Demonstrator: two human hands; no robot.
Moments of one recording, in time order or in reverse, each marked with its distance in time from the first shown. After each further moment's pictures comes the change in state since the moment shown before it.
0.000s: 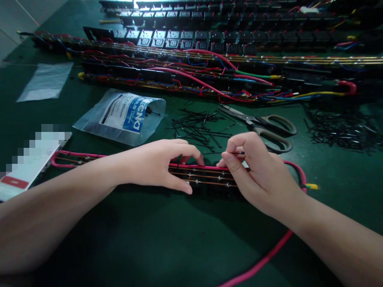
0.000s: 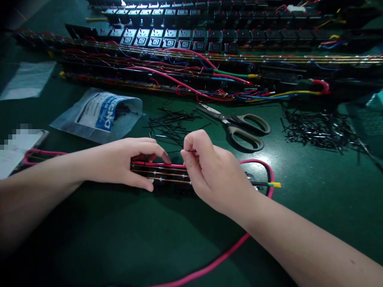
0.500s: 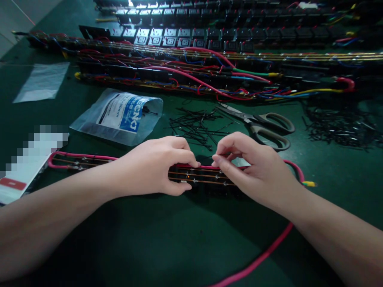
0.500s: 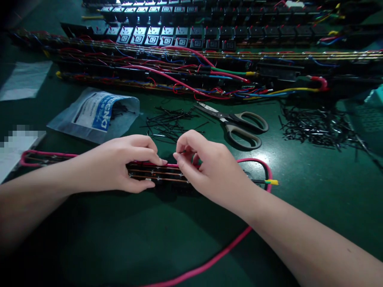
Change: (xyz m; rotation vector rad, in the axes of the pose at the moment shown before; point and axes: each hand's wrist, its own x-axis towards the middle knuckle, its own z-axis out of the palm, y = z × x) left_hand -0.004 0.014 0.012 0.258 0.151 0.034; right_hand 0.008 0.002 -0.003 0.151 -0.064 0.010
